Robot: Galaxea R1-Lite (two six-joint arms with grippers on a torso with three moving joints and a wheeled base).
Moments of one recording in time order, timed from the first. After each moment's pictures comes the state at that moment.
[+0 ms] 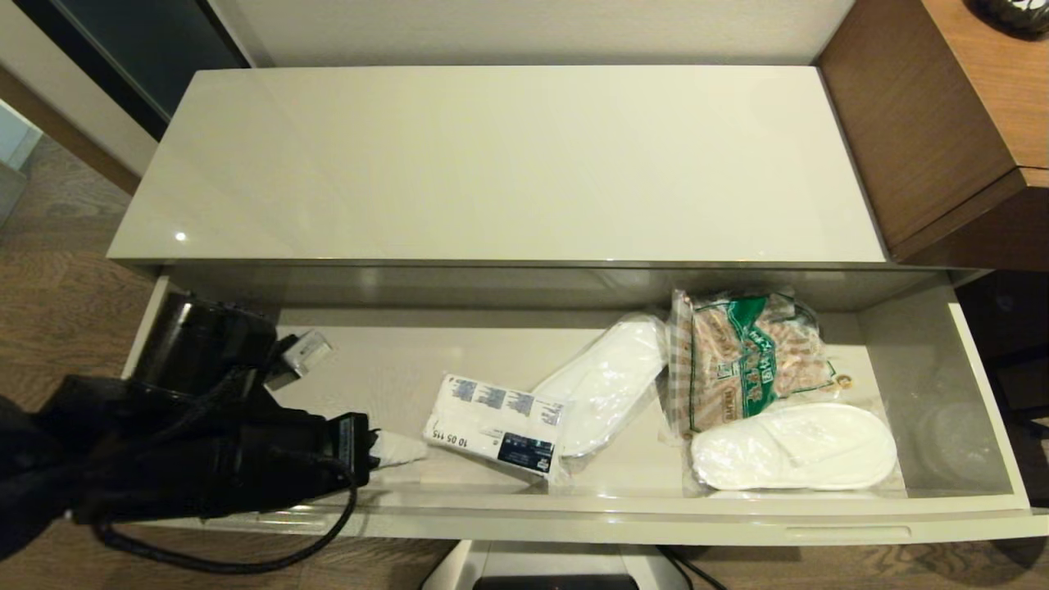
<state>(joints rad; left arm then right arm) -0.43 1.43 -0.76 0.07 -0.20 -0.53 0.01 0.00 0.00 -0.08 -0.02 -0.08</state>
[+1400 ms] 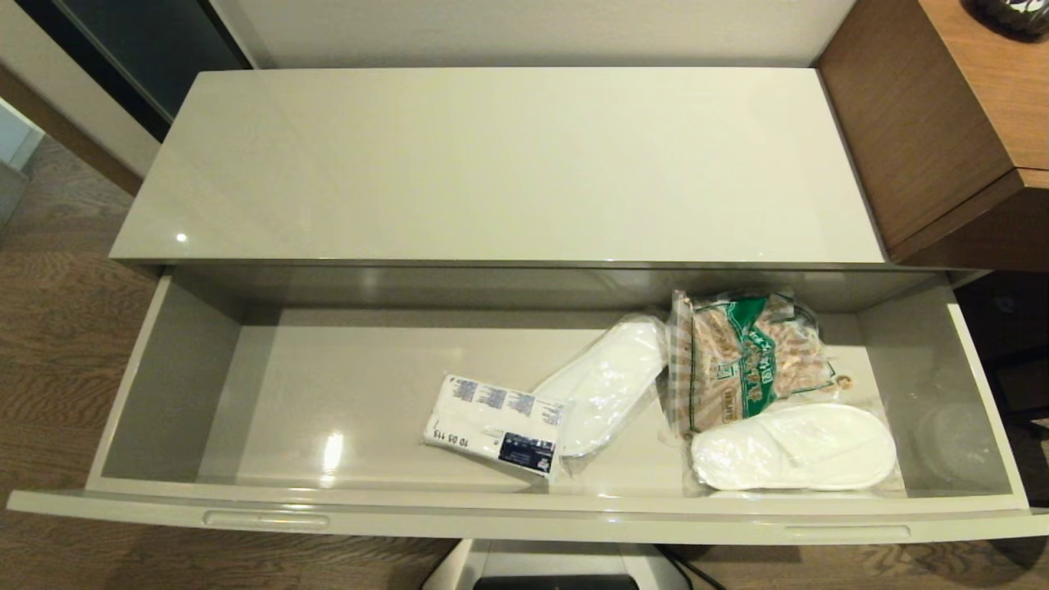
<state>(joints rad) 0.00 0.20 -1.12 1.52 0.13 -0.10 0.01 0.00 0.00 -0.08 -0.02 -0.08</state>
